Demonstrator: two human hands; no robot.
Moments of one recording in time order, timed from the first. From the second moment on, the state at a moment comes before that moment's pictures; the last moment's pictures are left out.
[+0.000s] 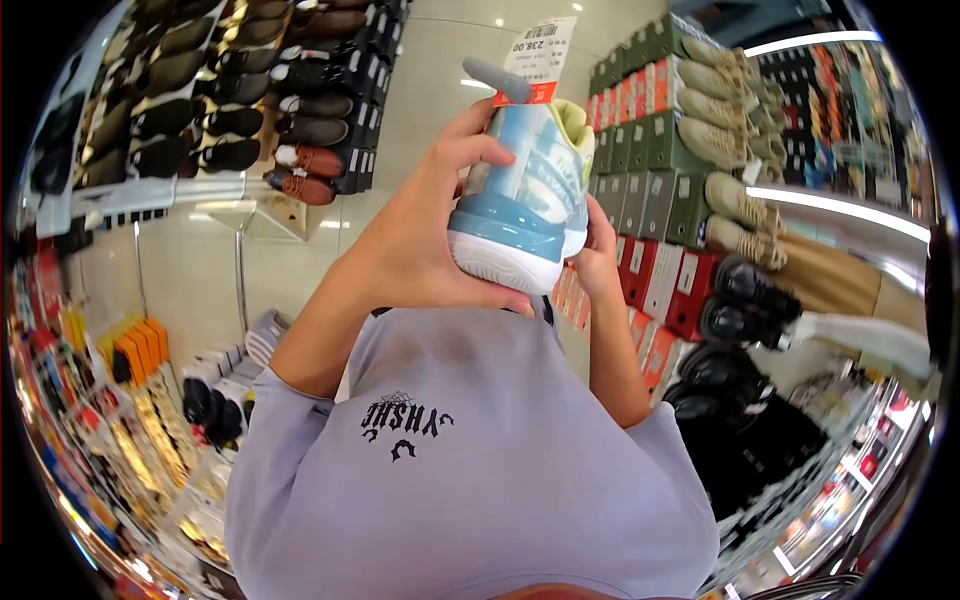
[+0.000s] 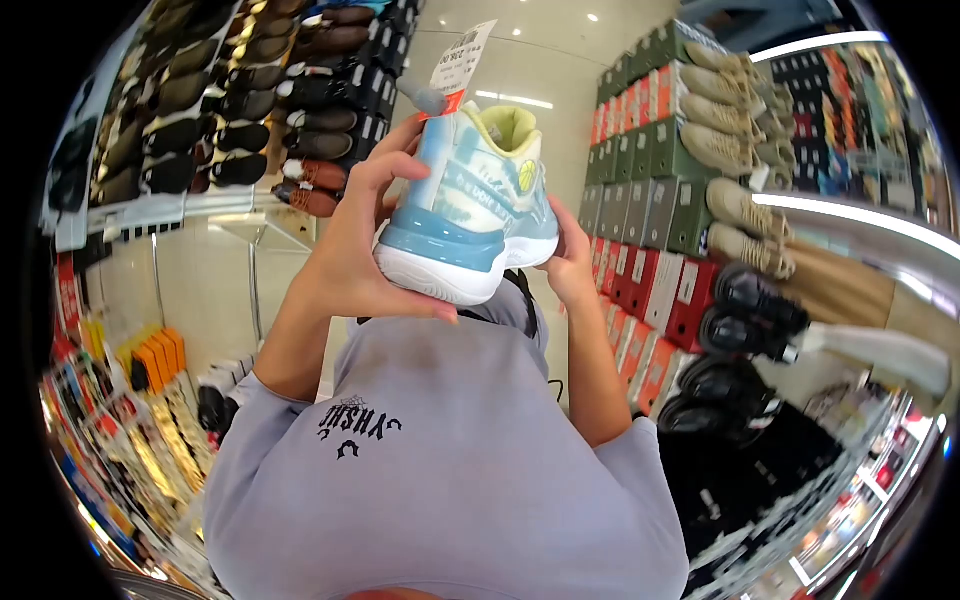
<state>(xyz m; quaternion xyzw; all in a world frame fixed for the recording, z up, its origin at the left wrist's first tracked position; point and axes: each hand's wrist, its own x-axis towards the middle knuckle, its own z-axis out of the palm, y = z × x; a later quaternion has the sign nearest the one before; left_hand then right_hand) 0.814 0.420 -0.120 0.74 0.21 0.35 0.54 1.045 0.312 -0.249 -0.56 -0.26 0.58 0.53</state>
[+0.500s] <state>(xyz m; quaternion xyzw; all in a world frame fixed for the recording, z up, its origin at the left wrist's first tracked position) 0.798 0.569 -0.143 0.61 0.17 0.50 0.59 1.068 0.484 -0.215 -0.54 -0.38 0.56 0.50</state>
